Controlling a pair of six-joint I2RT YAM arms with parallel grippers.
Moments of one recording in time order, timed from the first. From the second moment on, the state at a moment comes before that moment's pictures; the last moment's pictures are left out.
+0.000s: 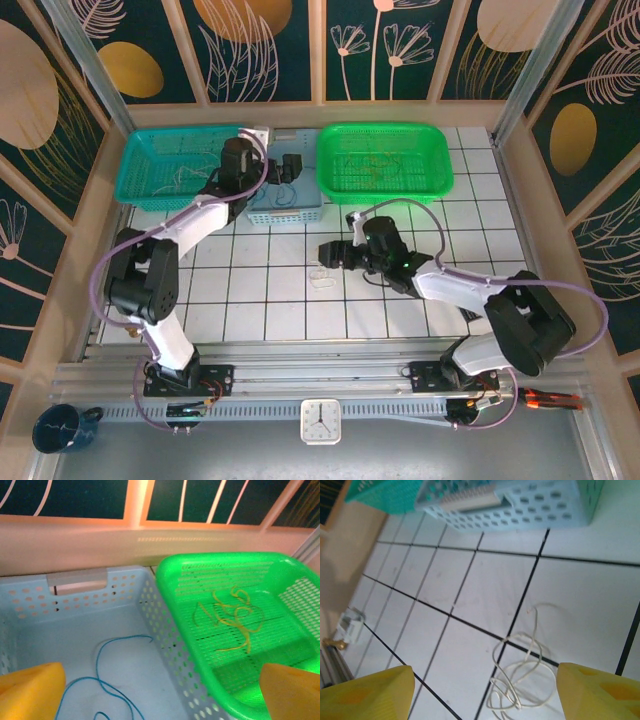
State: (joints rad) left arm -0.35 1.75 1.21 0.19 0.16 -0.27; right arm 0.72 1.41 0.63 0.20 -0.26 0.60
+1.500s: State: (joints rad) left arm -0.46 1.48 0.72 0.55 0.51 -0.78; right arm 0.60 1.30 0.62 0.26 -0.49 0.45
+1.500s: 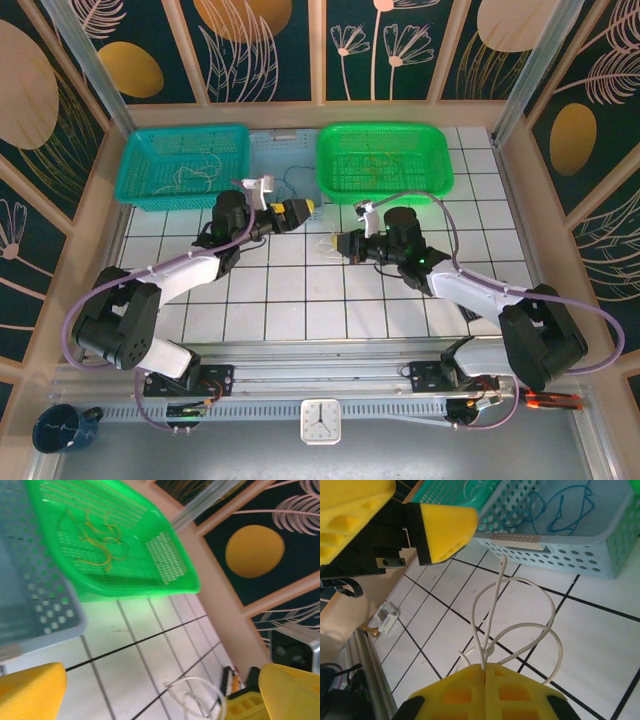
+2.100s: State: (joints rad) left arm -0.54 1.57 0.72 0.71 0.56 -0.93; right arm 0.60 1.29 0.63 0.29 -0.55 0.45
